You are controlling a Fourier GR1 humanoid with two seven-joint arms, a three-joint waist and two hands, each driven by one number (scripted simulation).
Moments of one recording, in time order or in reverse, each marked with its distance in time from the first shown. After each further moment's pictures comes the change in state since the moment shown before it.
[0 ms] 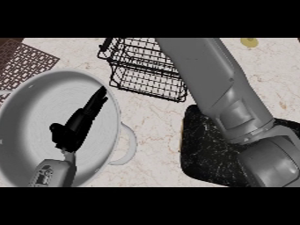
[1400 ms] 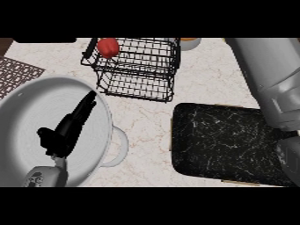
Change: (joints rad) left arm 0.055 0.016 0.052 -0.008 0.012 0.019 -0.003; right arm 0.064 -0.187 -0.123 -0.032 -0.213 -0.475 -0.047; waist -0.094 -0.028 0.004
